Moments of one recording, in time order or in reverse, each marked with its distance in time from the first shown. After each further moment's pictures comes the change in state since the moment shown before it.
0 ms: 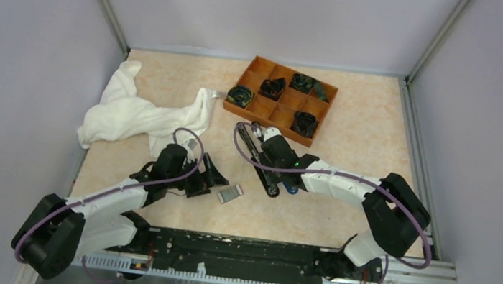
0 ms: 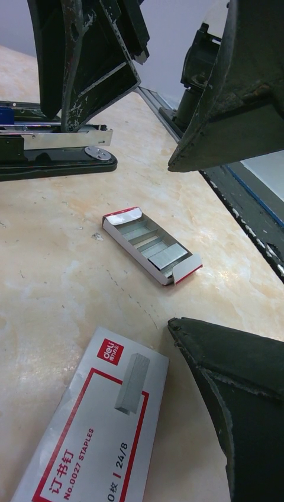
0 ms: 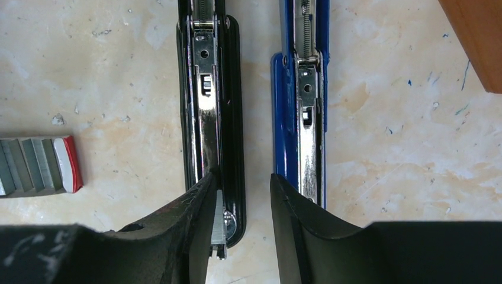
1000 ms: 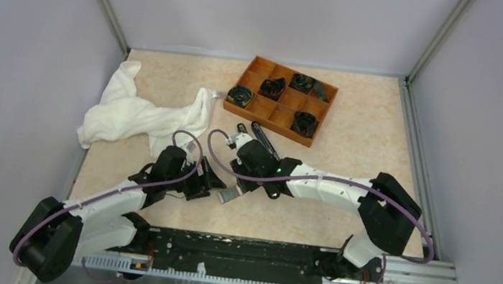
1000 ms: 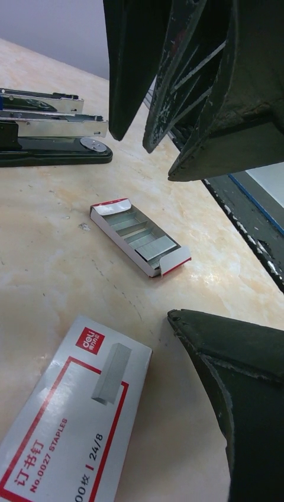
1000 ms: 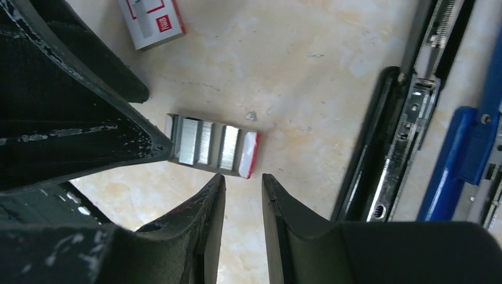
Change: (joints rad) left arm 0.000 -0.016 -0.012 -0.026 0.015 -0.006; right arm 0.187 0.025 0.112 -0.004 -0.154 0.072
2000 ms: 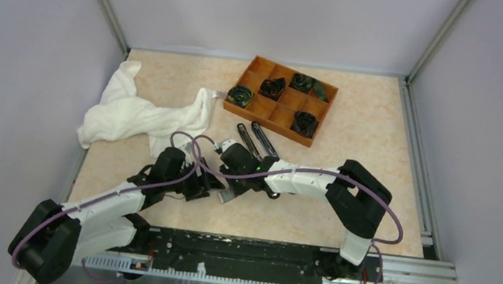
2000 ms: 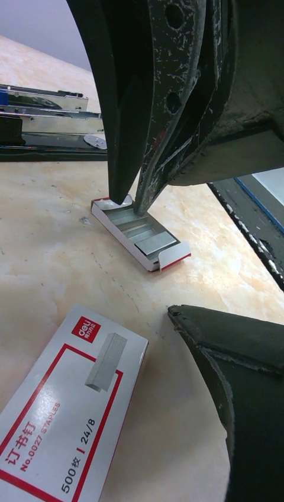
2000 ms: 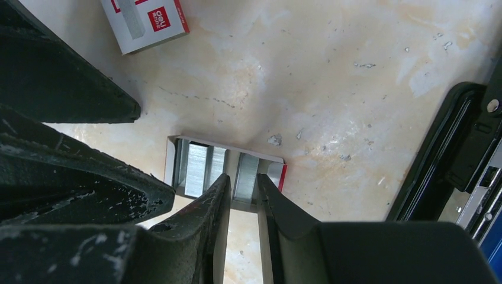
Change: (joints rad) left arm -0.001 -0.032 -0.018 -0.014 -0.022 -0.019; right arm 0.045 0.220 0.118 -0.014 -0.014 0.034
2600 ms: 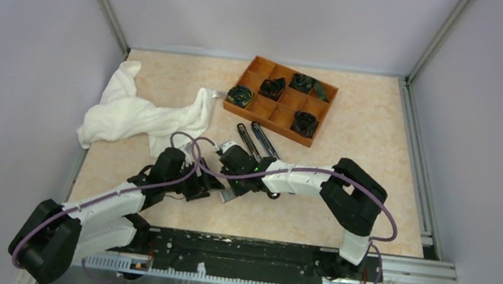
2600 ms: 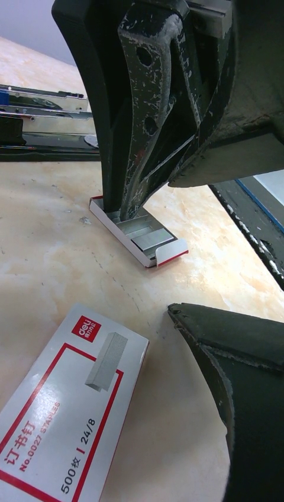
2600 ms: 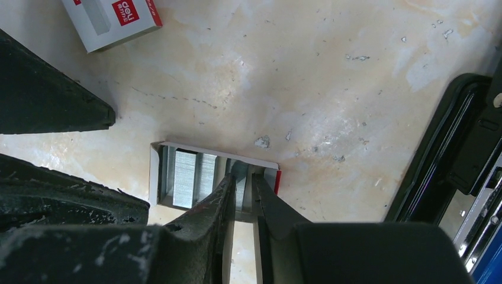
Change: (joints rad) left arm 0.000 0.004 -0.006 0.013 0.001 -0.007; right arm 0.000 0.038 0.005 -0.006 0.035 0.006
